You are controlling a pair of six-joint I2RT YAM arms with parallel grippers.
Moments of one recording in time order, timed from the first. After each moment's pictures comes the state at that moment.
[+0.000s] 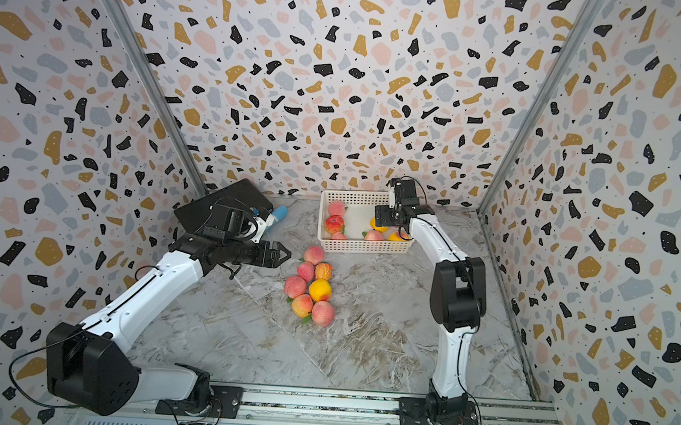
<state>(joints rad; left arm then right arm) -0.25 1.33 1.13 -0.65 0.41 -0.15 0.28 1.96 1.70 -0.47 -0.04 0.09</state>
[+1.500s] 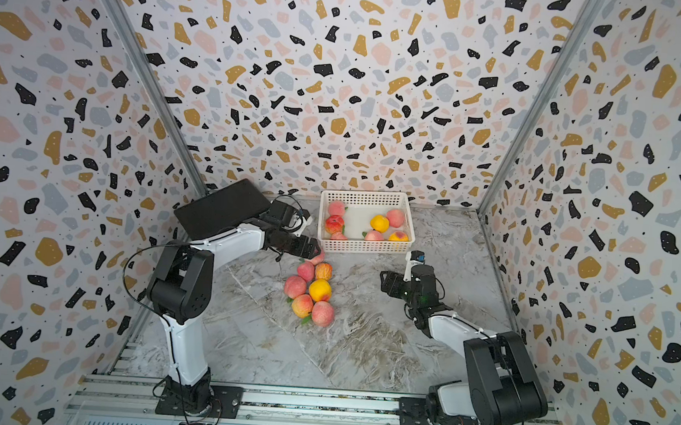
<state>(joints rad) -0.35 1.98 1.44 -0.45 0.33 -0.07 0.29 1.36 0.48 0.34 -0.17 0.47</state>
